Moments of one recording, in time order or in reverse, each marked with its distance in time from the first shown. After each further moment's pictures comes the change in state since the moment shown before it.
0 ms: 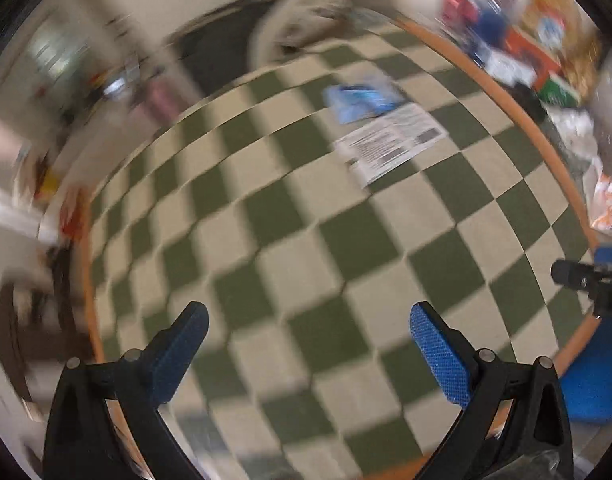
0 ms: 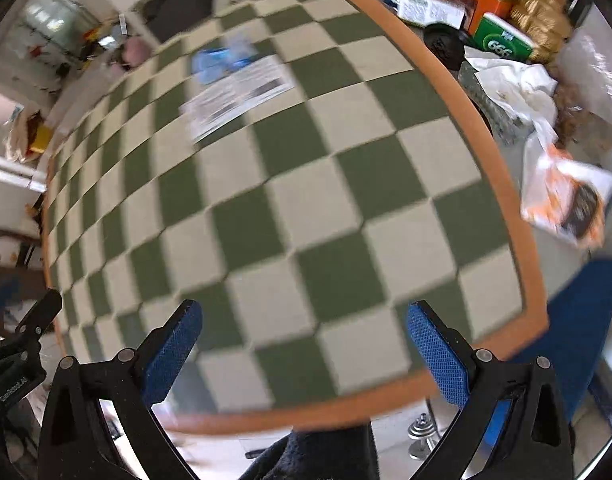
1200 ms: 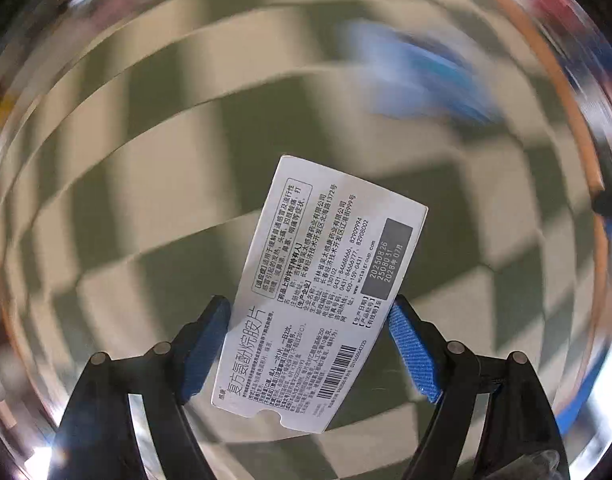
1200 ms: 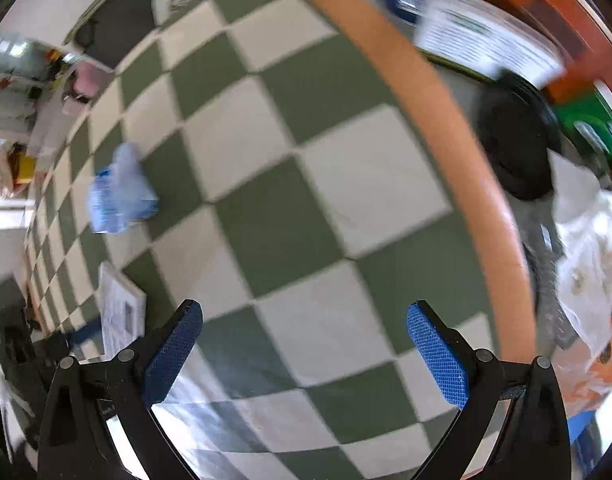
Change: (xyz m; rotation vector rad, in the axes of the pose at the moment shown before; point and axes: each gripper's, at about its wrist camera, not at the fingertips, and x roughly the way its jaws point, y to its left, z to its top) left arm 0.128 0.041 0.062 -0.340 0.304 -0.176; right arm 0.102 -0.014 0.229 0.086 0.123 0.038
